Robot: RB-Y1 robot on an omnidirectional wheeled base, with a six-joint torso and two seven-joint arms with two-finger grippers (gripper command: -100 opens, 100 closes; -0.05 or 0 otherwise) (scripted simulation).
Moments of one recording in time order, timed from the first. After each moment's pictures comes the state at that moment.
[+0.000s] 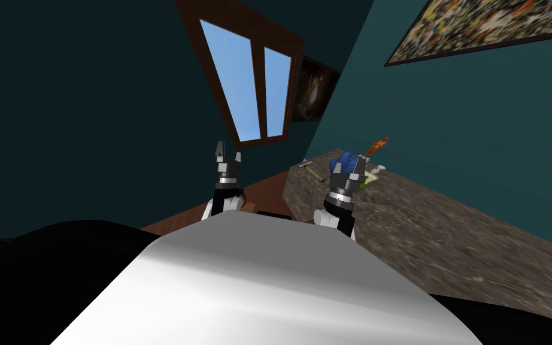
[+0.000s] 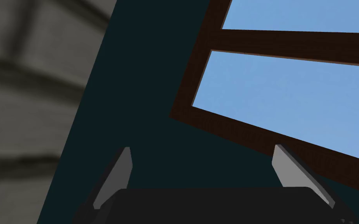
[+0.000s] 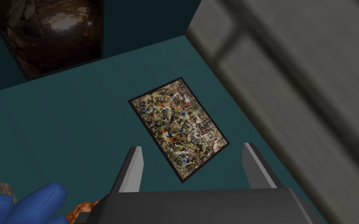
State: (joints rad) left arm 0.50 -0.05 -0.04 -2.31 -0.12 -0.40 0.16; right arm 0.48 0.05 0.04 -2.32 -0.01 -0.42 -0.10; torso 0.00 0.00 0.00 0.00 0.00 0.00
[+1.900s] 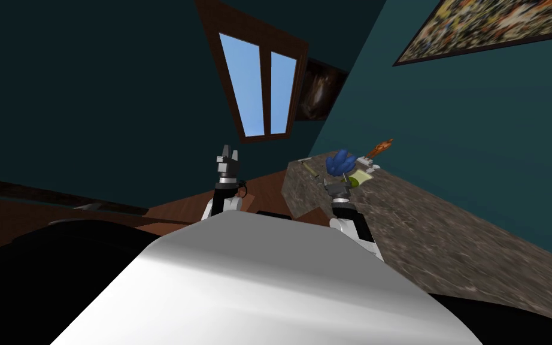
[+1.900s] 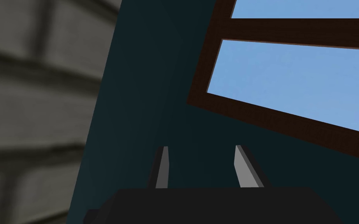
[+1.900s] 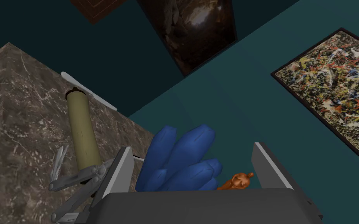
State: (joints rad) left arm 0.50 -0.05 -0.04 -2.31 -0.12 -0.40 0.16; right arm 0.51 -0.31 -0.08 -2.18 -0.39 -0.06 -0.51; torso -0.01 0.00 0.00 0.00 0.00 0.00
